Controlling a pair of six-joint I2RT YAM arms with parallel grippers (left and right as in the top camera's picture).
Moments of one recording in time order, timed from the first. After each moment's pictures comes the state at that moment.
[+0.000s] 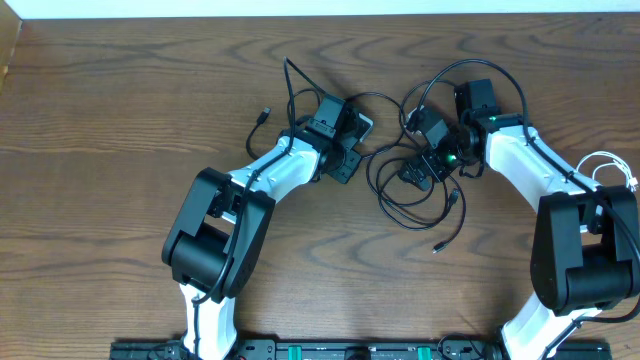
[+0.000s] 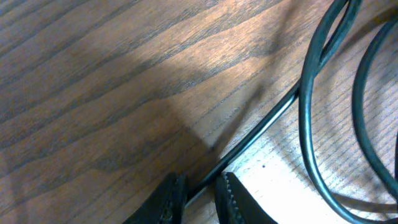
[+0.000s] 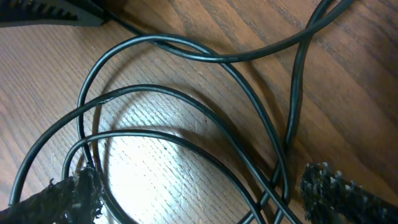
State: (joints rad) left arm -0.50 2.03 1.26 -0.37 0.17 0.12; right arm 0.15 1.87 1.18 -0.60 -0.43 -0.51
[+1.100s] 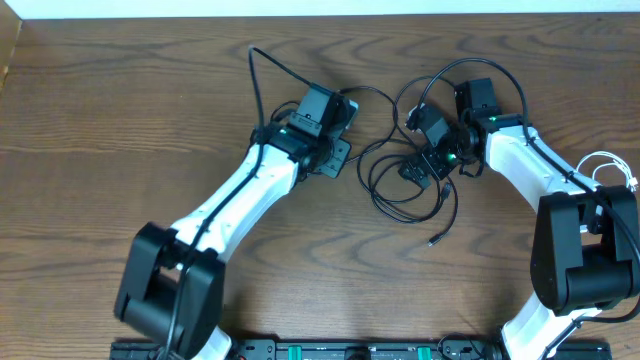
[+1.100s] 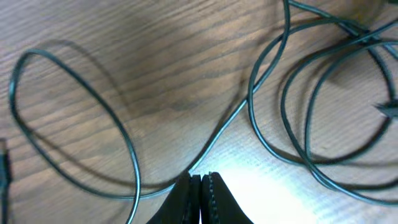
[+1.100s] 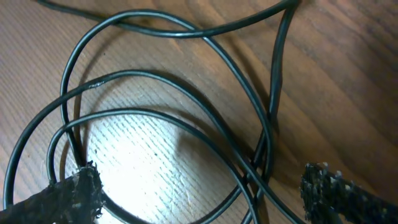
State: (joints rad) left arm -0.50 1.74 1.26 -0.58 0.05 0.01; right arm 0.15 1.87 1.18 -0.57 -0.41 -0.50
